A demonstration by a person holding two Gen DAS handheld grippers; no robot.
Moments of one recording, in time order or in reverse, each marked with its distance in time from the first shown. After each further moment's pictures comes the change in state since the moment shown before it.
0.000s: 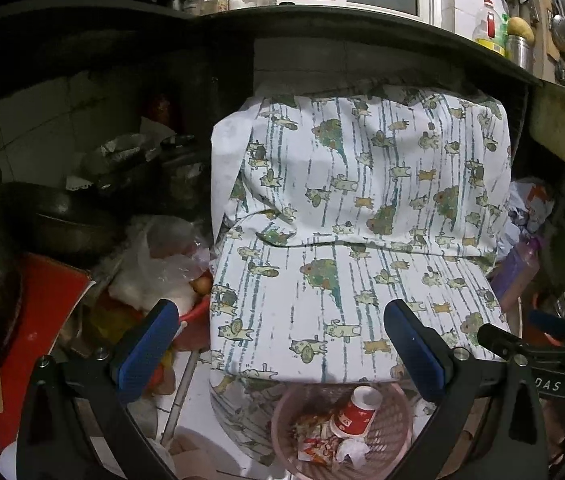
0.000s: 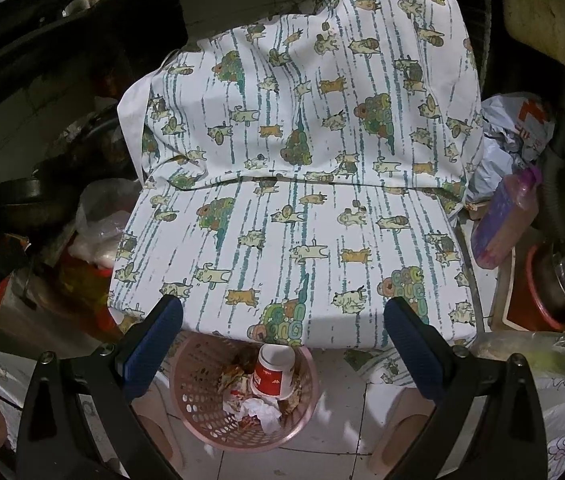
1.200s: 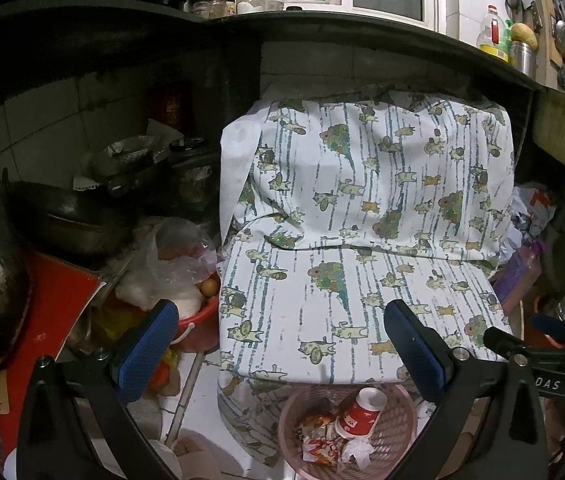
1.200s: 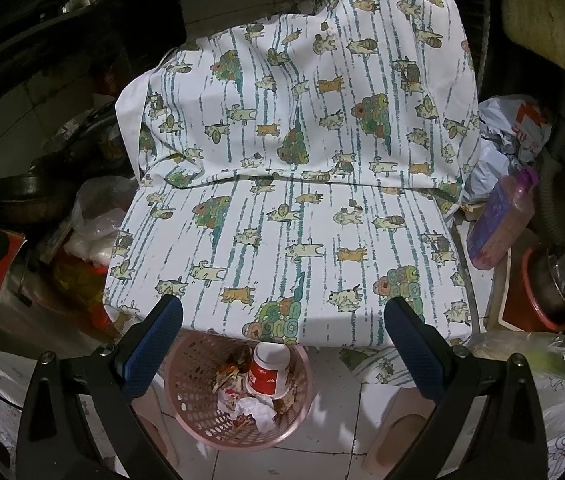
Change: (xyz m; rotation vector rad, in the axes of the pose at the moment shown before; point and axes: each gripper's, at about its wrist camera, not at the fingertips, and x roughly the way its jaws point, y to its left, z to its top) left arm -0.007 0.012 0.001 -0.013 -0.012 0.001; right arm -0.002 -0.002 -0.001 -0.014 -0.001 -0.016
